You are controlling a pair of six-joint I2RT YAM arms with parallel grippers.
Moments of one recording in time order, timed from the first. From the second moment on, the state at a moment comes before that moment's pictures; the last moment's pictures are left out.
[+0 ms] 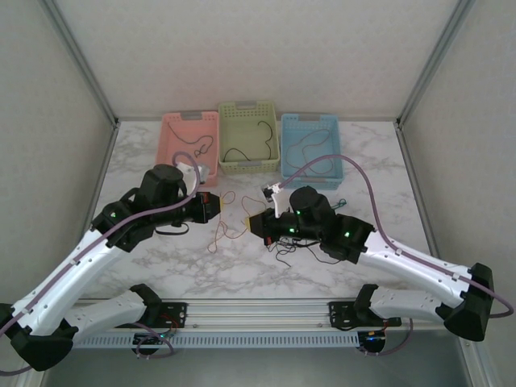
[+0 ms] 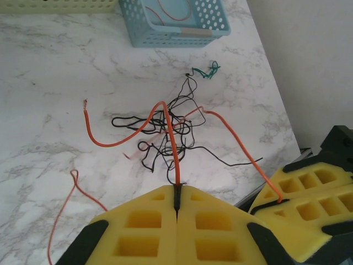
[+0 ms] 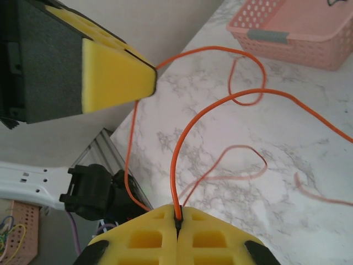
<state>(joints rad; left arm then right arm) -0.70 0.97 1.13 -0.79 0.20 -0.61 1.04 1.09 0.94 -0.26 -0.21 0.56</state>
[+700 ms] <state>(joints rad) -0.70 0.96 1.08 -0.71 0.36 -0.66 1.01 1.13 0.95 -0.18 -0.07 0.59</state>
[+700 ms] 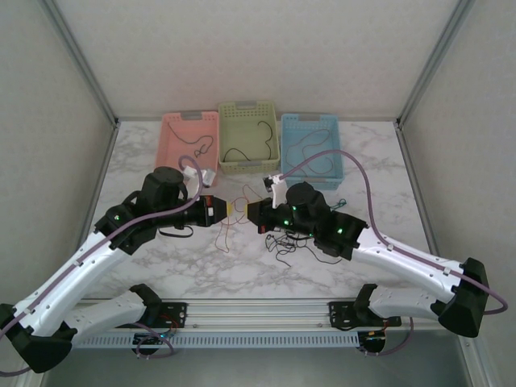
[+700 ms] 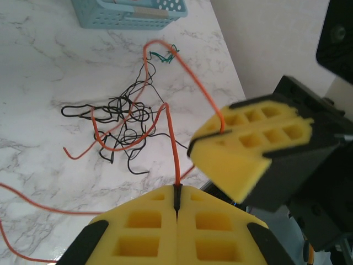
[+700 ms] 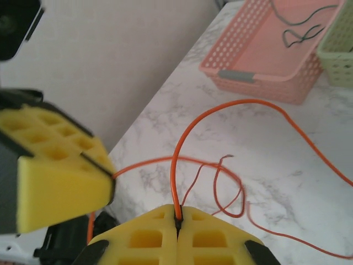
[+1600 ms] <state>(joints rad) -0.67 2.53 2.77 -0.71 0.45 -0.61 0.43 1.49 1.34 -0.35 0.10 0.46</state>
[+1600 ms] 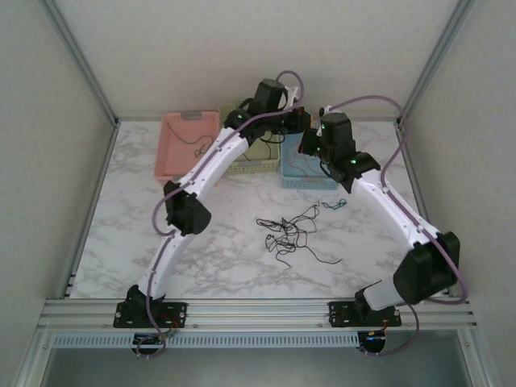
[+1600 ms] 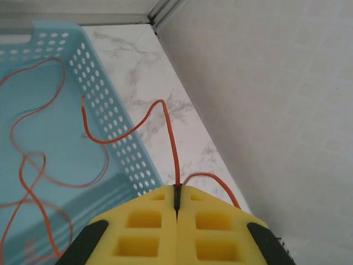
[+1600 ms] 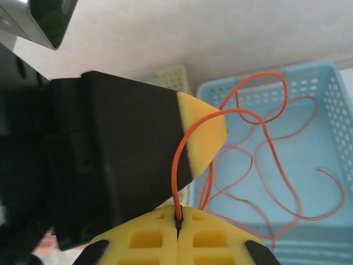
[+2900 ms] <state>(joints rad) -0.64 2.00 2.15 -0.82 0.42 -0.53 0.24 1.49 1.38 -0.57 -0.15 0.57</state>
